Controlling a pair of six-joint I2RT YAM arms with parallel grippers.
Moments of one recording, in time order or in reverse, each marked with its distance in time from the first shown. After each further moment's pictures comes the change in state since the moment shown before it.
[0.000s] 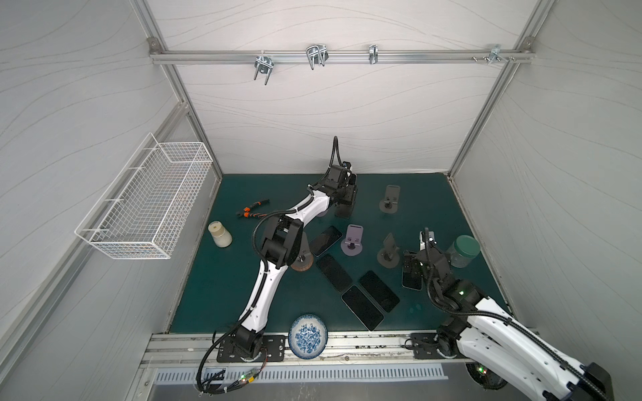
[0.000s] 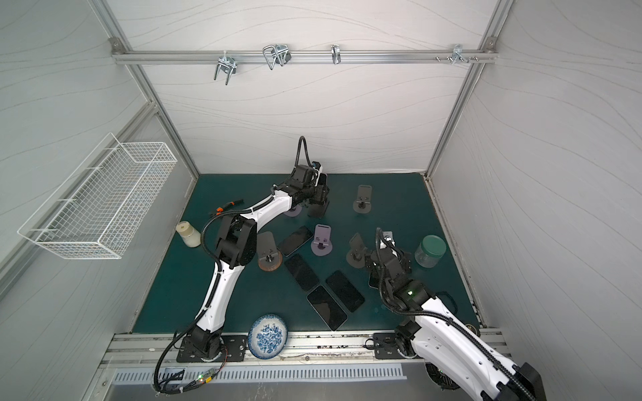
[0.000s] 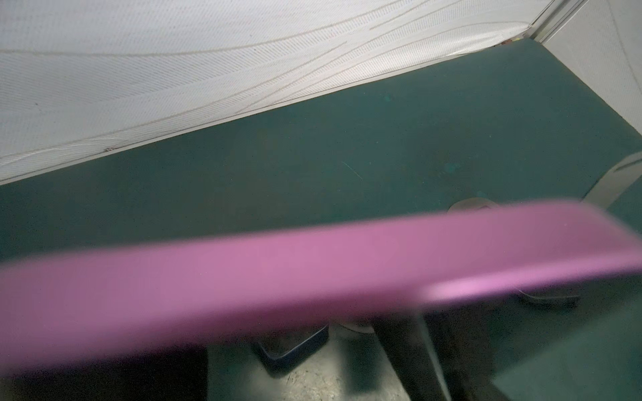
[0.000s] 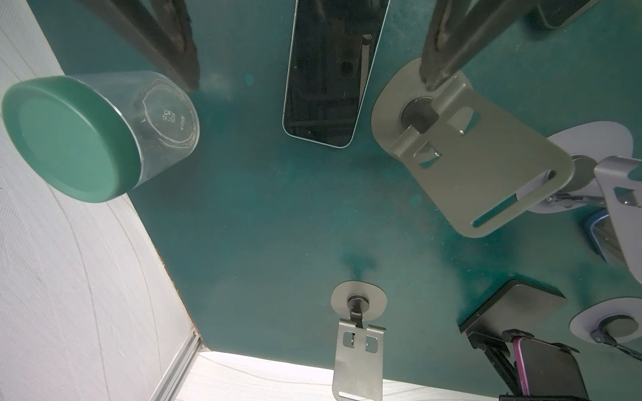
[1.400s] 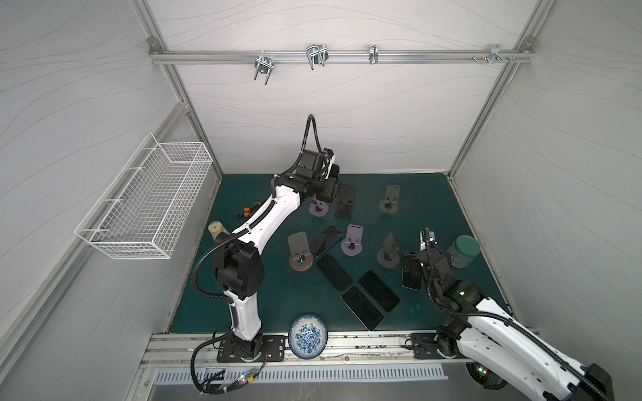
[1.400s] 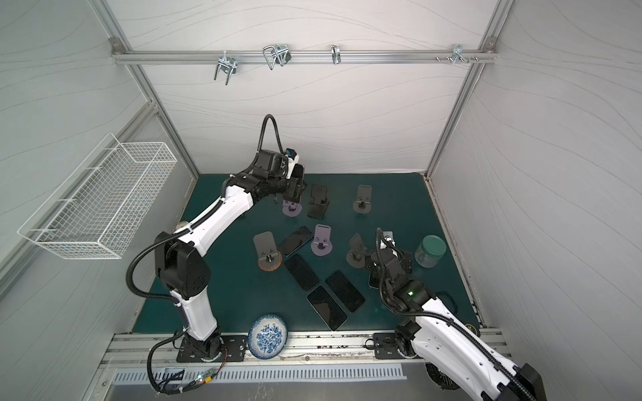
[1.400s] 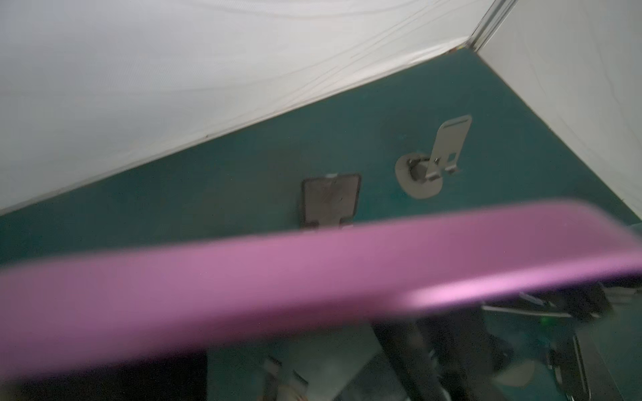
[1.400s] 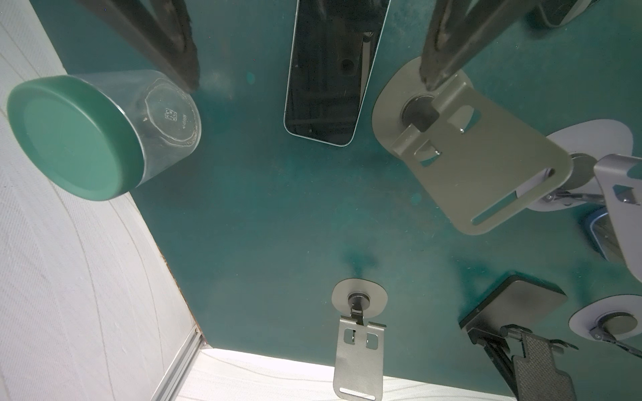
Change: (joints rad) left arm 0.089 -0.622 -0.346 -0.352 0.043 0.087; right arm 0.002 -0.008 0.000 0.000 0.003 -0.007
